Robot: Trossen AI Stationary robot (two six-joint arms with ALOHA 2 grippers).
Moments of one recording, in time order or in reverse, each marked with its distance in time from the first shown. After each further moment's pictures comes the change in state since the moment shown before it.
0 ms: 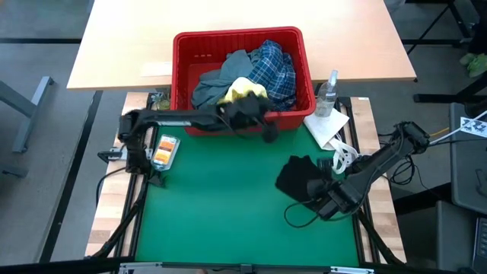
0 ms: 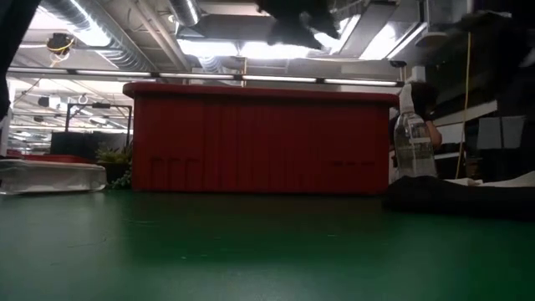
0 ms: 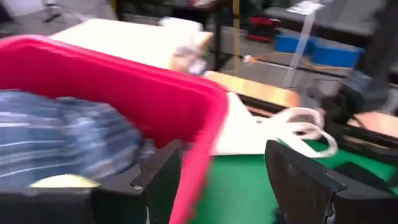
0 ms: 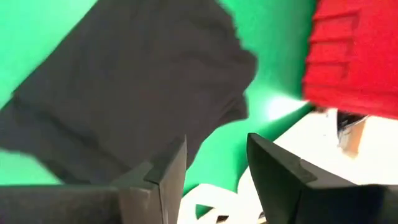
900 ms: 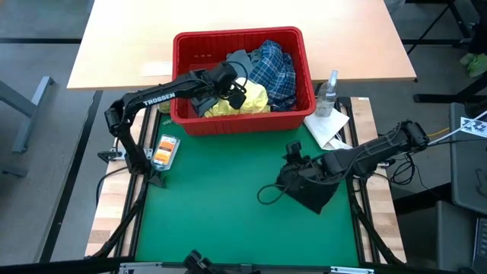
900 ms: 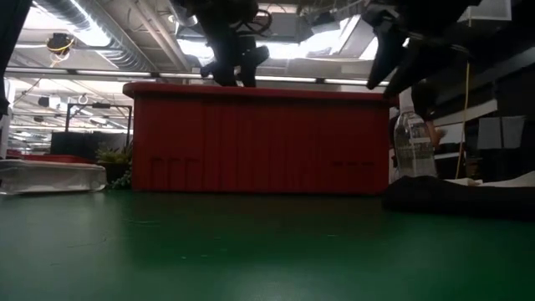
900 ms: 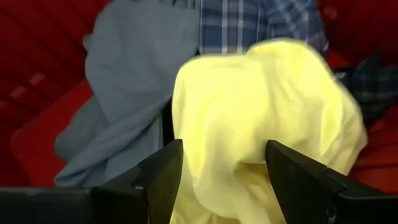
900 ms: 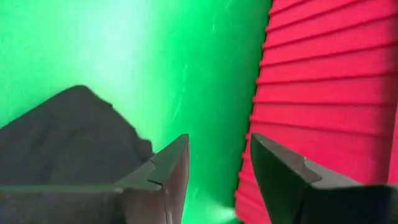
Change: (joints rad) left arm 0.344 -0.096 -0.062 -0.507 0.008 -0.139; right arm -0.345 -0.004 0.029 0.523 0.078 -0.769
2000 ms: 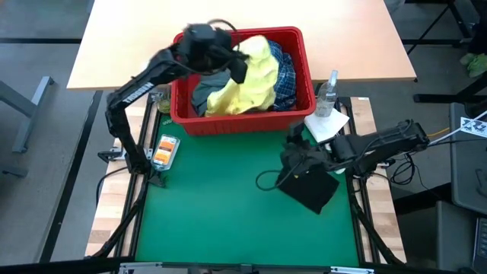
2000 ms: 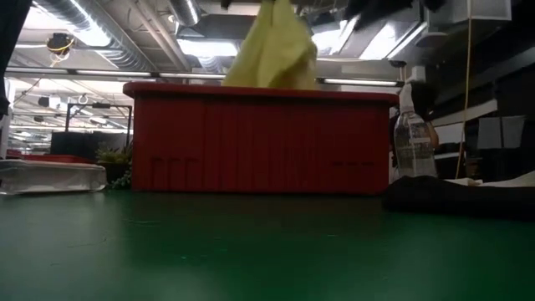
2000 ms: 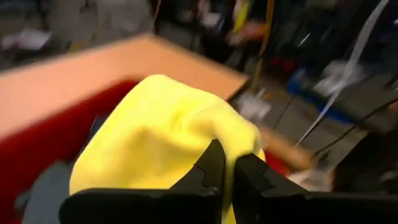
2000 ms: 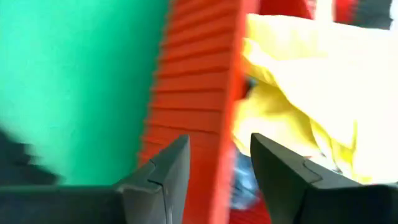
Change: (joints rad) left arm -0.040 0.001 0.556 0.021 0.232 0.029; right arm -0.045 -0.003 0.341 -0.168 0.241 -0.233
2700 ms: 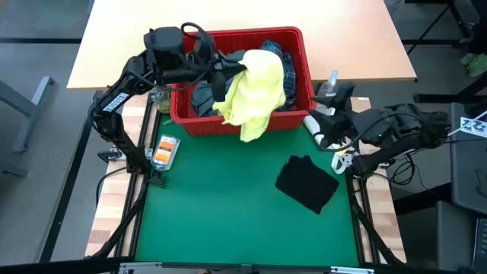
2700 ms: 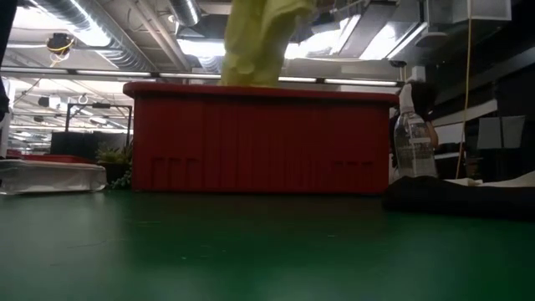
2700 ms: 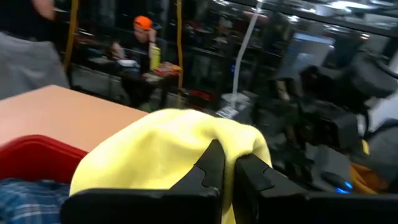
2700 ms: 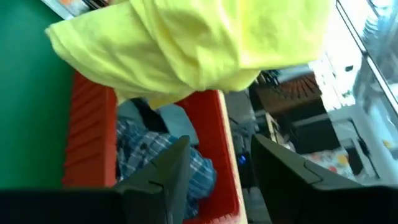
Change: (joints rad) left arm -0.206 -0.068 0.156 -0.023 0.110 0.006; right arm 0.000 -0.200 0.295 0.008 0.052 -0.195
